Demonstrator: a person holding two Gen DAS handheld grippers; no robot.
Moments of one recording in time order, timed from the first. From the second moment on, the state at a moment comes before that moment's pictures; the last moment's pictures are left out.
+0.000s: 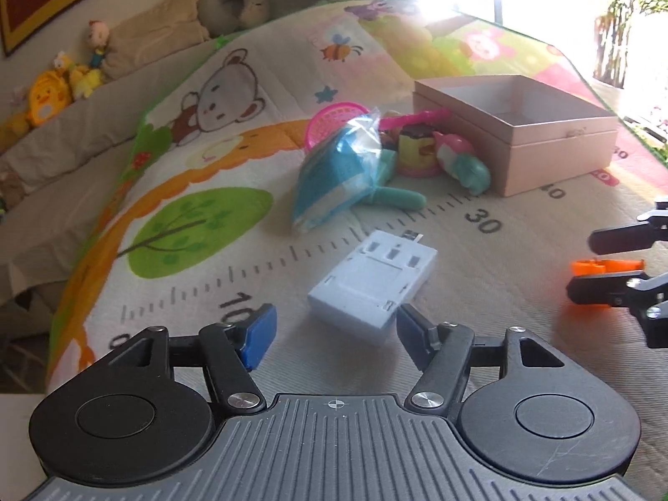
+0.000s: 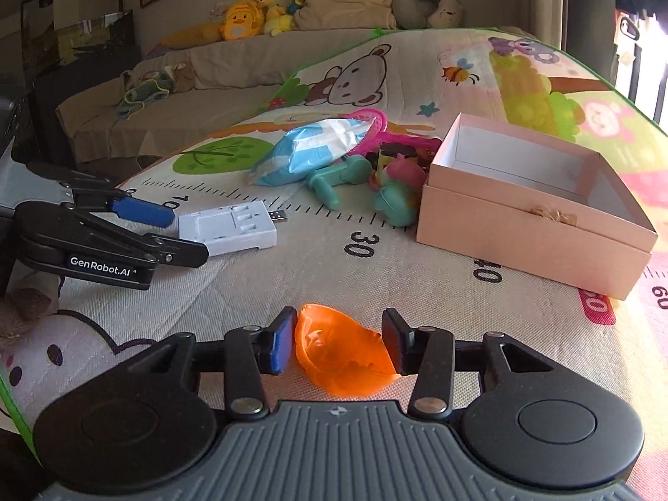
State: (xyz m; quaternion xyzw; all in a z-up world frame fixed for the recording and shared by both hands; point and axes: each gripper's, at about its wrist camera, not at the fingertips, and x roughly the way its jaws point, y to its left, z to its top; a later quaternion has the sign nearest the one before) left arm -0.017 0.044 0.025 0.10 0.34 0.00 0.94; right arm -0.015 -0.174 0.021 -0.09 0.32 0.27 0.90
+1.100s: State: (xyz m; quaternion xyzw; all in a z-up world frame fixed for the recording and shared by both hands) left arm -0.026 0.025 0.019 0.05 0.36 -0.06 0.93; right arm -0.016 -0.194 0.008 -0.10 0.33 0.23 0.91
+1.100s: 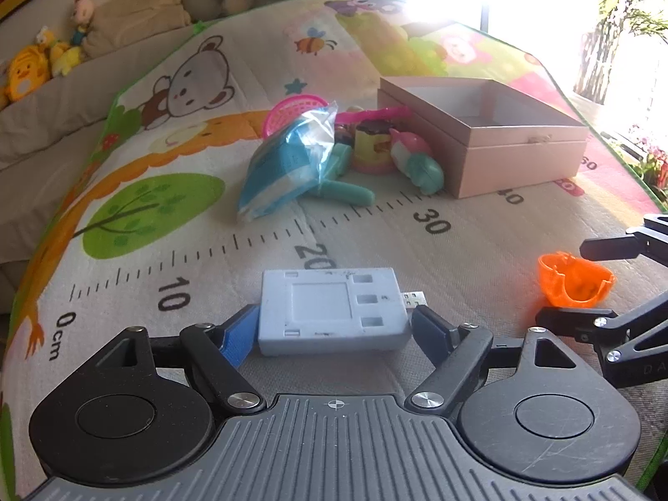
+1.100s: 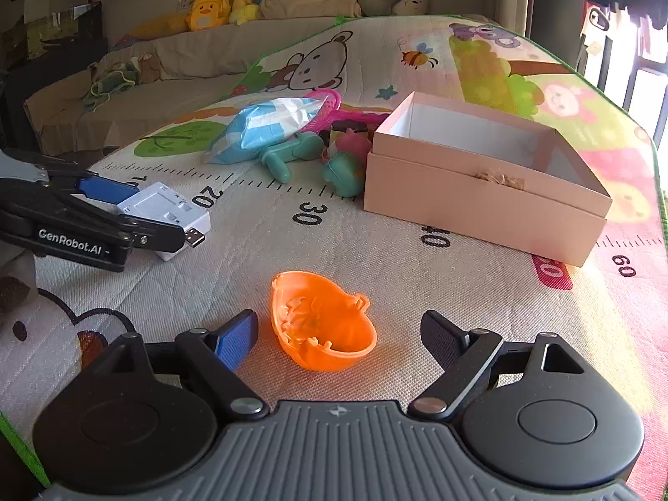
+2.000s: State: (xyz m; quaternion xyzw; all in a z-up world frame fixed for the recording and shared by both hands) left arm -0.011 0.025 0.013 0.03 0.36 -0.03 0.93; right arm -0.021 -0.188 0.012 -0.10 0.33 0.26 0.90
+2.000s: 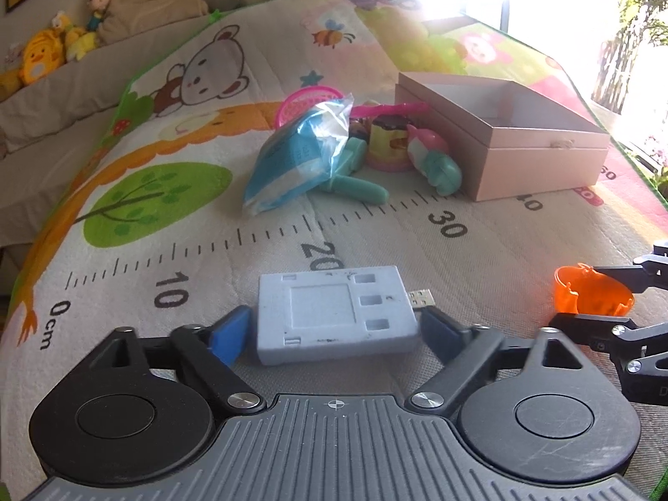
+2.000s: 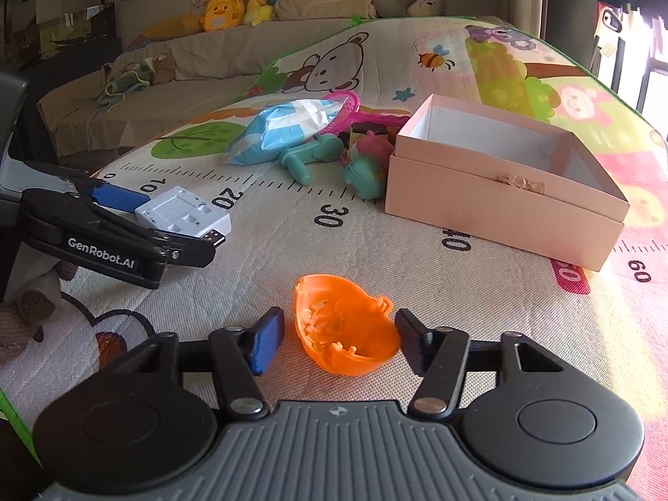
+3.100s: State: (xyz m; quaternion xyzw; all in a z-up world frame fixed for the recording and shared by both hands) left arm 0.064 0.004 0.050 0.09 0.26 -0.05 0.96; right arm 0.094 -0.234 0.110 -0.12 0.24 0.18 0.95
